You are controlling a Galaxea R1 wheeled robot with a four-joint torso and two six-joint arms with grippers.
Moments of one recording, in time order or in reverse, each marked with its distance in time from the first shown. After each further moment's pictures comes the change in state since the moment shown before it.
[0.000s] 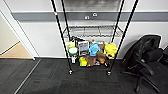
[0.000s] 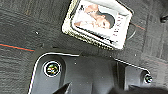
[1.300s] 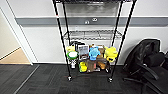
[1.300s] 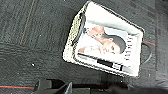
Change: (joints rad) left arm -0.039 0.077 -0.129 -0.001 0.024 -0.001; right arm 0.017 0.004 -0.026 -0.001 -0.010 0.000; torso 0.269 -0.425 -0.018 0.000
